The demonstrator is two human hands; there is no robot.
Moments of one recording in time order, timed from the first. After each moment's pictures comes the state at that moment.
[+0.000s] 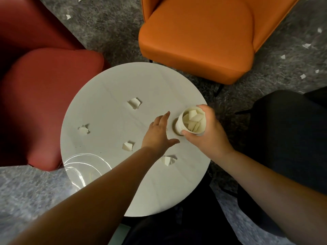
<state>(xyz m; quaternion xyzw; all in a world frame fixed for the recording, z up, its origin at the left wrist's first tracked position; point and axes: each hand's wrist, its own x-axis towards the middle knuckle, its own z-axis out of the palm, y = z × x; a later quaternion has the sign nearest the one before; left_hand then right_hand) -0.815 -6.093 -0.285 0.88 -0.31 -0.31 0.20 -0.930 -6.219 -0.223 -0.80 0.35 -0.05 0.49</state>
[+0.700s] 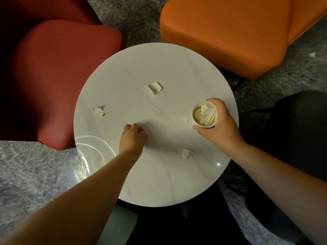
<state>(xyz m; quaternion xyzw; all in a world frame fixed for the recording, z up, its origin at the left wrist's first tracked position) -0.777 -5.967 -0.329 0.93 -0.05 -0.30 0.21 -0.902 -6.199 -0.270 -0.82 0.33 -0.01 0.46</state>
